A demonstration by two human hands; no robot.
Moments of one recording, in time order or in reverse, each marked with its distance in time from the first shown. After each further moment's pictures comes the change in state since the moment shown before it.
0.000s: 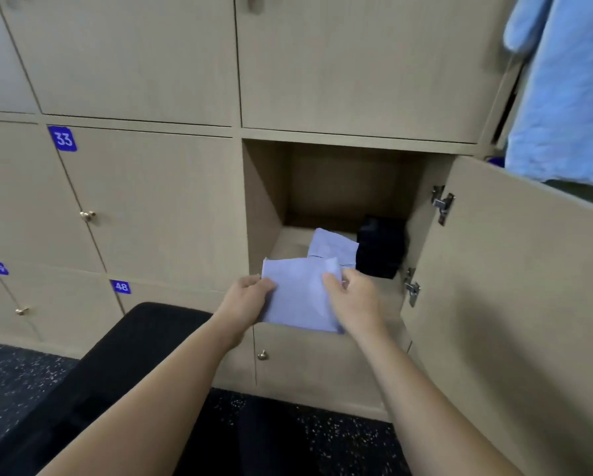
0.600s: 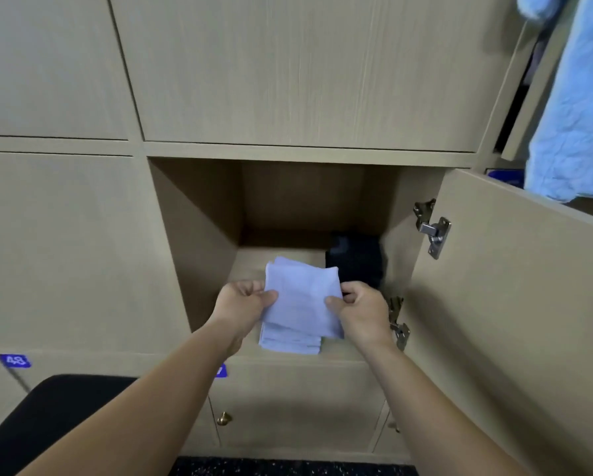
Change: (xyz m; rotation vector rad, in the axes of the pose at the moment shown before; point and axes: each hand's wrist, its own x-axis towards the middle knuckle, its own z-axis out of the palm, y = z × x) left_hand 0.142 0.030 0.076 0.010 -0.085 0.006; right_hand 0.135 0.057 -0.019 0.045 0.079 0.118
